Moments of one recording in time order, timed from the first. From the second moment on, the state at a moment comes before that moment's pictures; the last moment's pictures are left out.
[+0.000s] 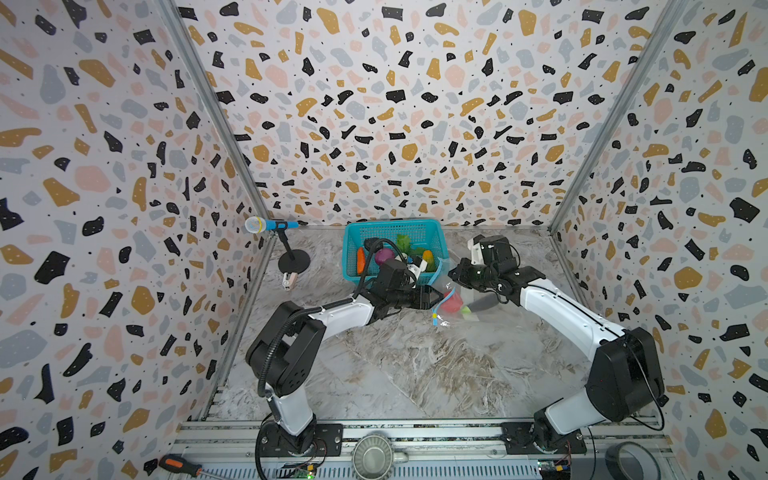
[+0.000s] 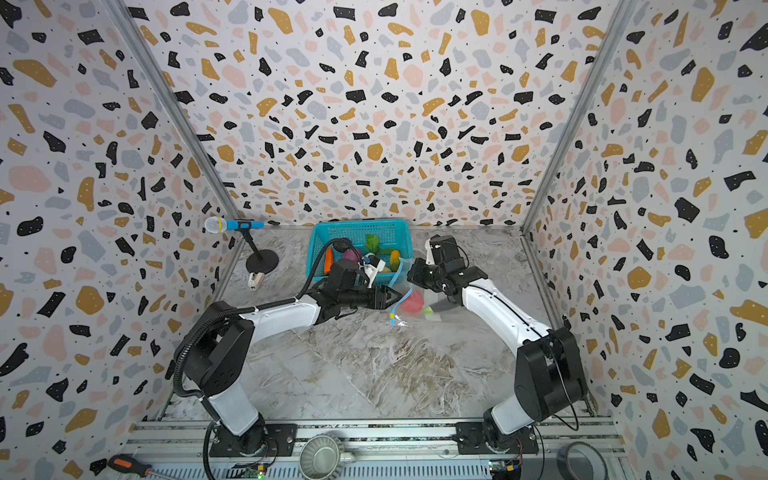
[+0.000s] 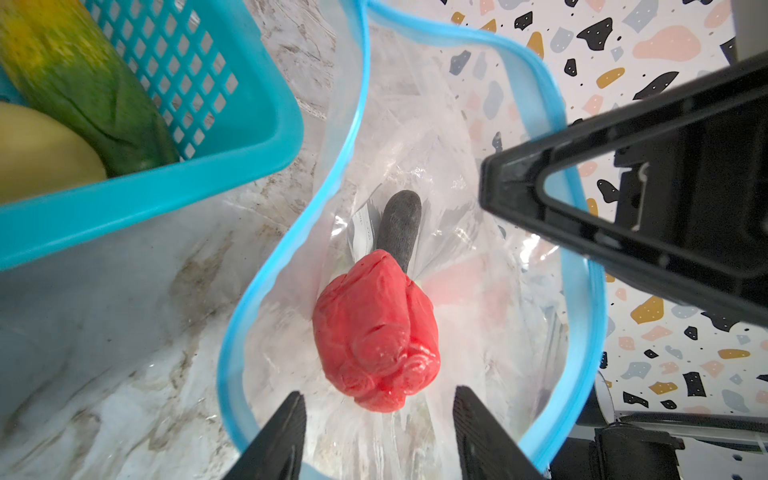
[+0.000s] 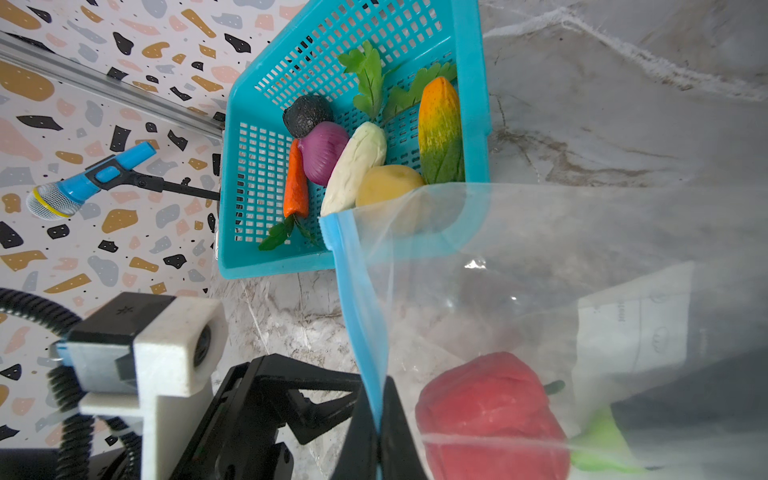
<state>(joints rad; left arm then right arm) -0.63 1.75 1.05 0.16 0.53 -0.51 0.44 1.52 1.18 -0.36 -0.30 0.70</state>
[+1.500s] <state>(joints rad) -0.63 1.80 1.17 0.13 0.57 -0.55 0.37 1.42 1.20 -0.43 -0.28 0.68</state>
